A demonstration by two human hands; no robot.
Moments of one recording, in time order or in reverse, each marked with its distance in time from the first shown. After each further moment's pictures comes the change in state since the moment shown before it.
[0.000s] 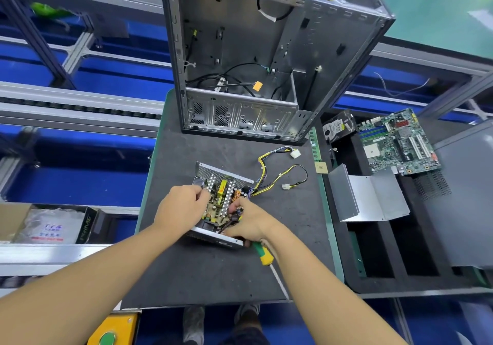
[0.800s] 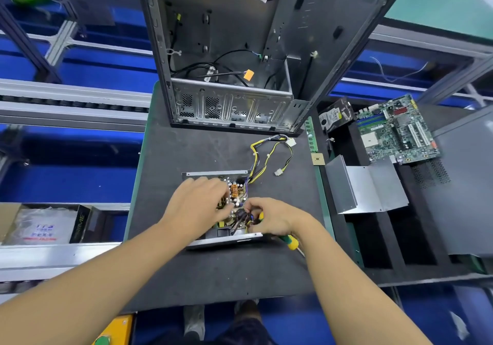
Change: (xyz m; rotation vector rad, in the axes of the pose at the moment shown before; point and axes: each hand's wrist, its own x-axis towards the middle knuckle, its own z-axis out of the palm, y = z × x) left_hand 0.000 0.027 0.010 0.402 0.080 0.657; right_hand 0.005 0.042 -0.055 -0.227 -0.121 -0.159
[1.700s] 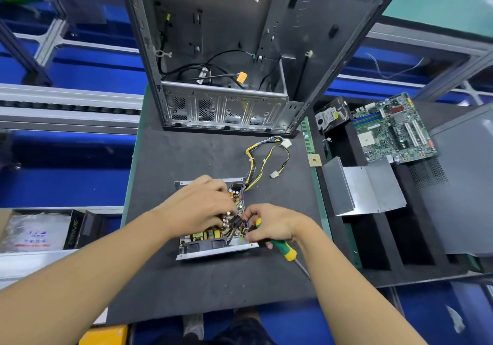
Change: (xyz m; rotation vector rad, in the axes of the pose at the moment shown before) left_hand 0.024 -0.024 0.003 -0.065 -0.166 0.523; right_hand -0.003 0.005 -0.006 0.259 -0.138 0.116
